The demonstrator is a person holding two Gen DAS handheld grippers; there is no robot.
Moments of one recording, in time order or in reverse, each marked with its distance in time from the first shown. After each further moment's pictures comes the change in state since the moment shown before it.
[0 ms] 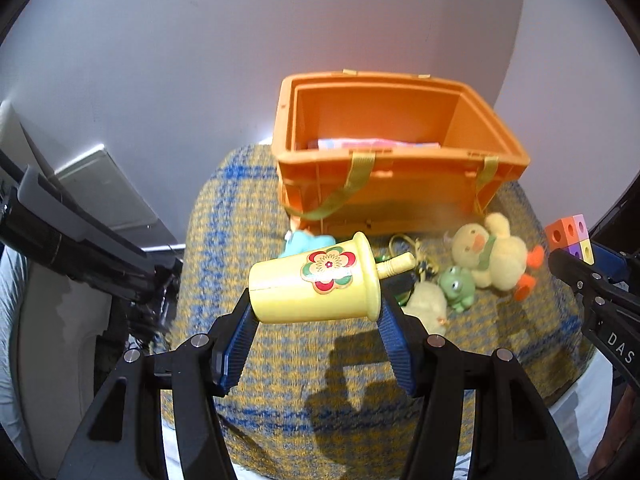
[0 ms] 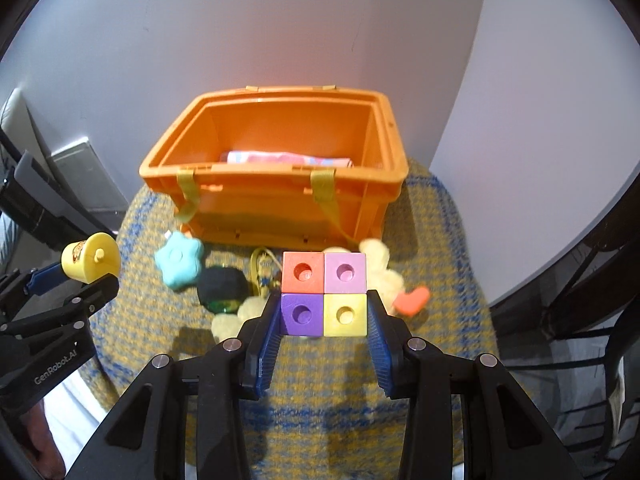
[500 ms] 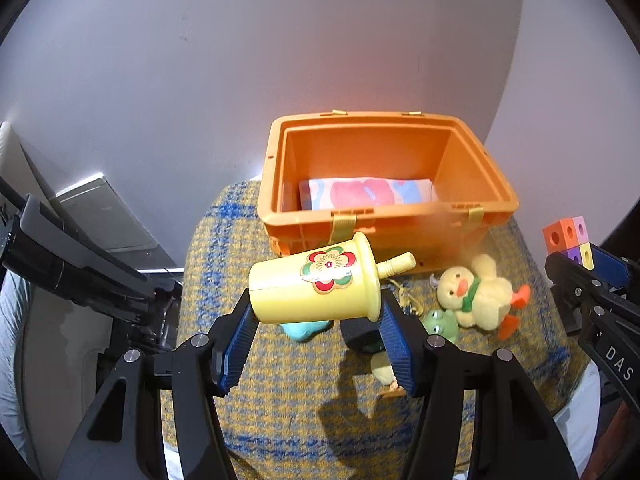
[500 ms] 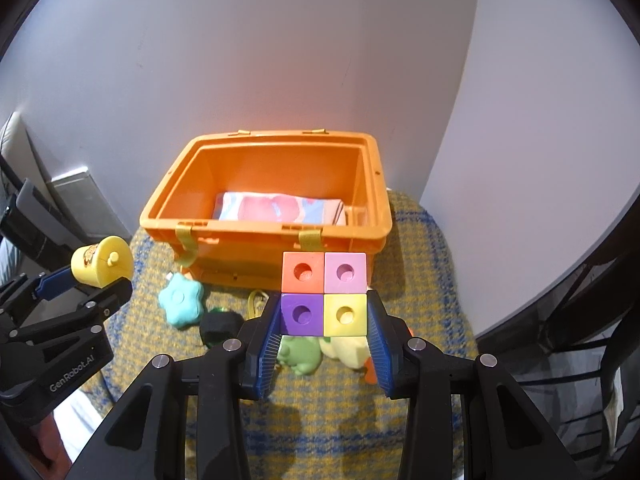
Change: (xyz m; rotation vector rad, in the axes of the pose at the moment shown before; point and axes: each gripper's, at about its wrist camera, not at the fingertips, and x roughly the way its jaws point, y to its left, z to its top) left arm -0.010 -0.013 0.041 0.045 -0.060 -0.021; right arm -0.018 -0.011 0.035 0.027 -0.082 -0.009
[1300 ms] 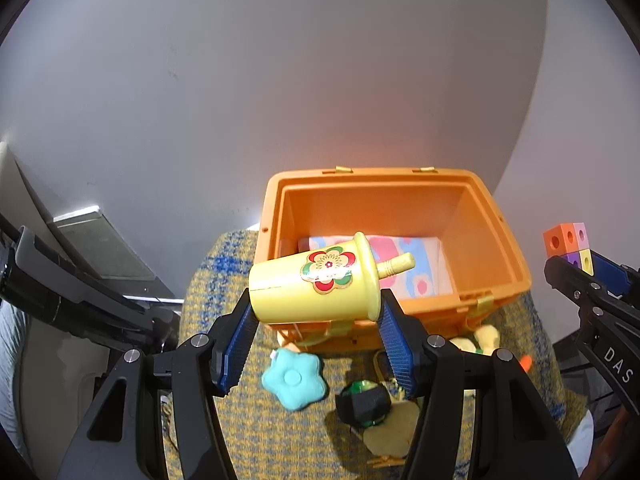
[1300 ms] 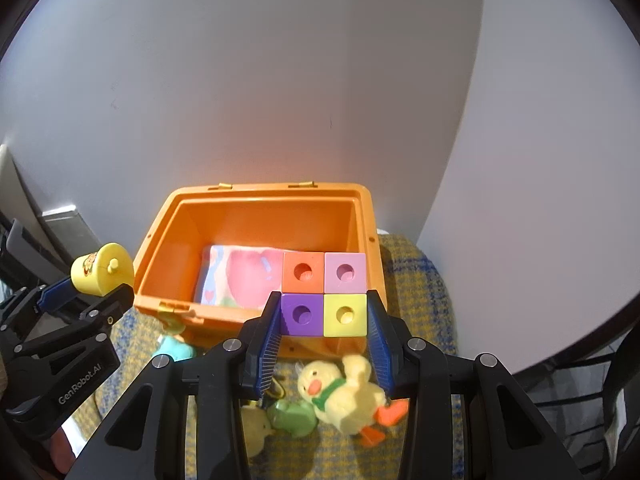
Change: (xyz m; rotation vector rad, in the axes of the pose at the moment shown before) left arm 0.025 -0.003 0.069 0.030 -0.084 -0.018; right arm 0.024 -0.008 0.066 0.042 -0.076 -0.013
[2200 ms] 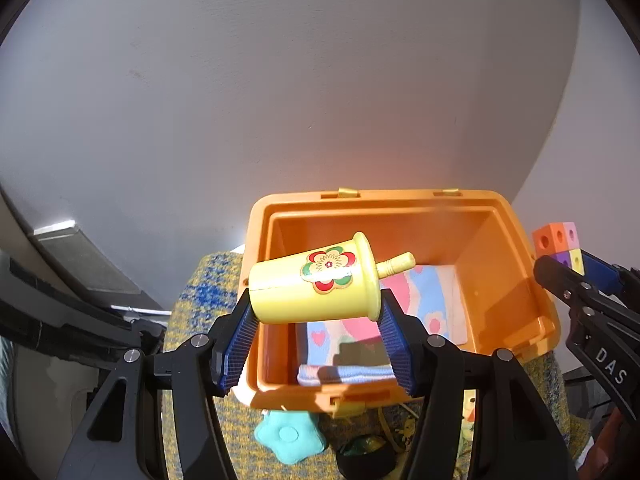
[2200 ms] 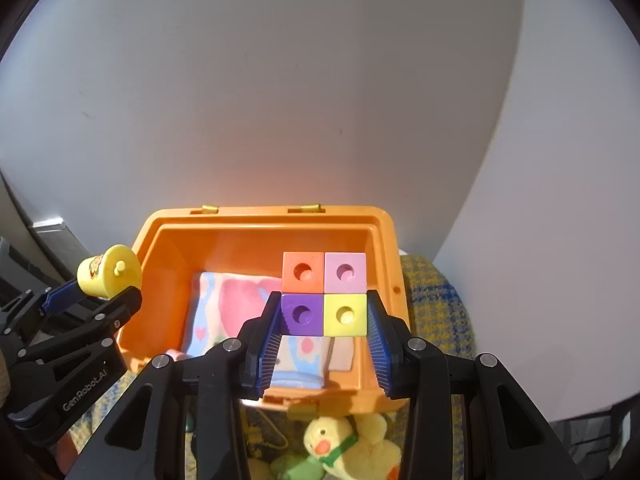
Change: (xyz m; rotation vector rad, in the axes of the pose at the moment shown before) left arm 0.064 -0.003 0.044 0.100 0.015 -0.092; right arm 0.061 0.001 0.044 0.007 0.017 0.014
